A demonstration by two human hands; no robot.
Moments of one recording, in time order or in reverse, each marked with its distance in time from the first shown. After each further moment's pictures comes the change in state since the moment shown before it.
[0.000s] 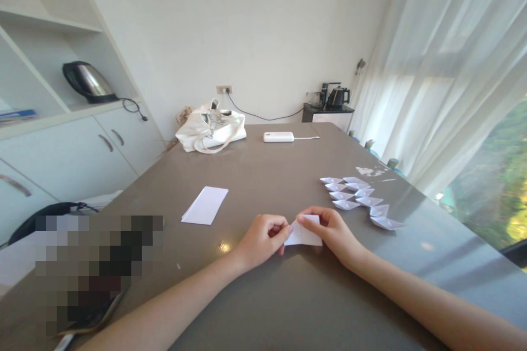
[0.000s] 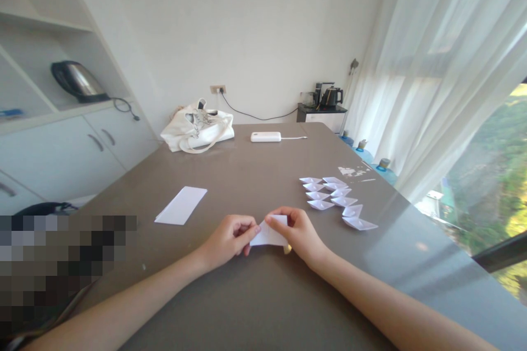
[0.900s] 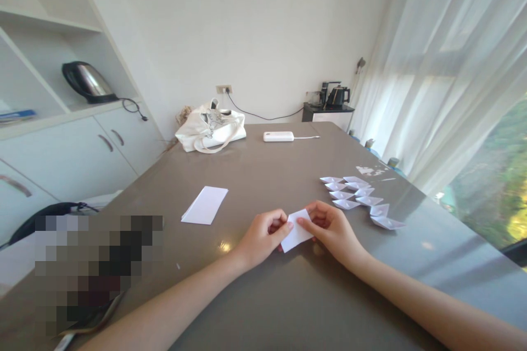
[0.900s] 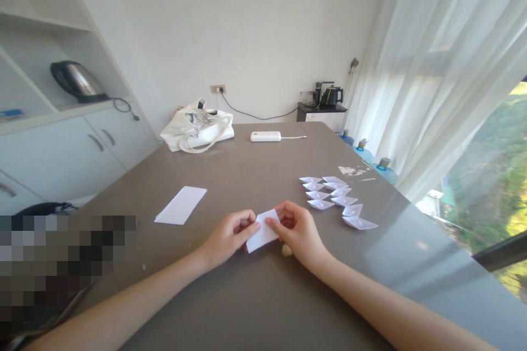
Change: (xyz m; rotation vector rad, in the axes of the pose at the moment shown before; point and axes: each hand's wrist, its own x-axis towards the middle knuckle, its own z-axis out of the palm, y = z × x) left_hand 0.003 -0.005 0.004 -0.236 0.031 0.006; right_hand -0.002 0.004 0.003 0.047 0.066 -0.101
